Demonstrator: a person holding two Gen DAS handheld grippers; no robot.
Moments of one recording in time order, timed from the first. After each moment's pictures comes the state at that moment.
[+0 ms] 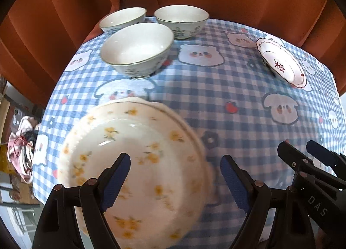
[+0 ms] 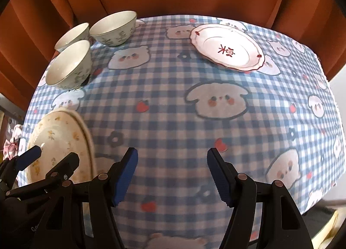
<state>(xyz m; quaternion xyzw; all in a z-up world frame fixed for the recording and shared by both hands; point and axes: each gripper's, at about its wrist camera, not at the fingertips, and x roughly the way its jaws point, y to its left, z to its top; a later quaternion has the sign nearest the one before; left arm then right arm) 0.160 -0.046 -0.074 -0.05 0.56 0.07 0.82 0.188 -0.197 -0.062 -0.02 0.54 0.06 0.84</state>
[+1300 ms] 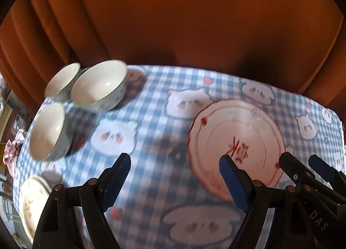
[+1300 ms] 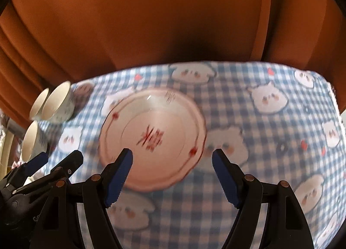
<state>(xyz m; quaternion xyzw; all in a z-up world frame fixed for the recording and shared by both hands) 0.353 -0.202 -0.057 -0.06 0.49 0.13 0.86 0.381 -0.374 -0.041 0.02 0.47 0.11 0.87</state>
